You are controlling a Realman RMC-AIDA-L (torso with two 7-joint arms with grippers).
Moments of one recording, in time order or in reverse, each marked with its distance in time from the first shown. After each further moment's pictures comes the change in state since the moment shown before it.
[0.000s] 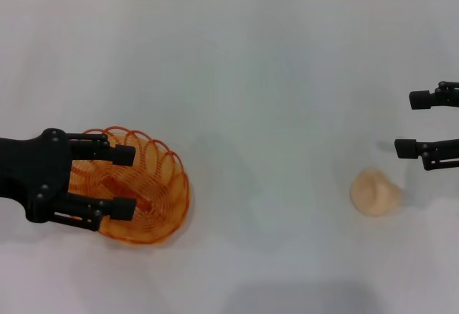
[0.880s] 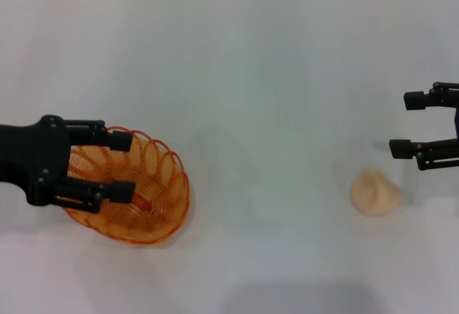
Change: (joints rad) left arm -0.025 0.001 -0.034 -0.004 0.026 -0.015 0.001; right arm 0.008 0.001 -0.015 0.012 -0.002 0.013 0.000
